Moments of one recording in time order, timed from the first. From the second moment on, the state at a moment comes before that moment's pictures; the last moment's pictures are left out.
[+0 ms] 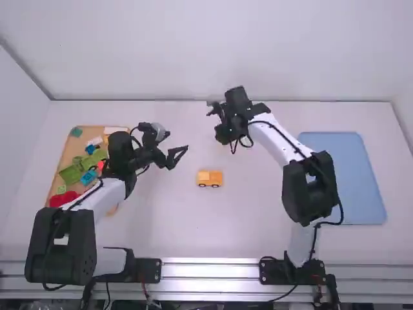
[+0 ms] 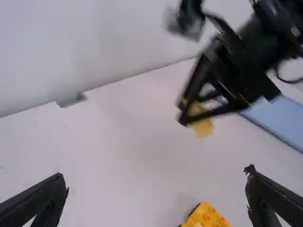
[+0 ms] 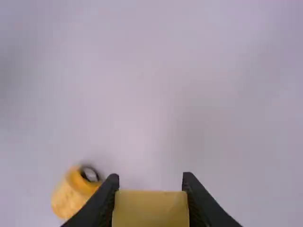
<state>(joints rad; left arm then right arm) 0.00 1.42 0.60 0.50 0.79 0.05 0.43 1.99 1.62 -0.87 -0.14 -0.07</state>
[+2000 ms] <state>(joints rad) 0.00 1.52 0.60 0.60 0.60 0.02 0.35 1.98 1.19 -0.72 -0.23 1.80</state>
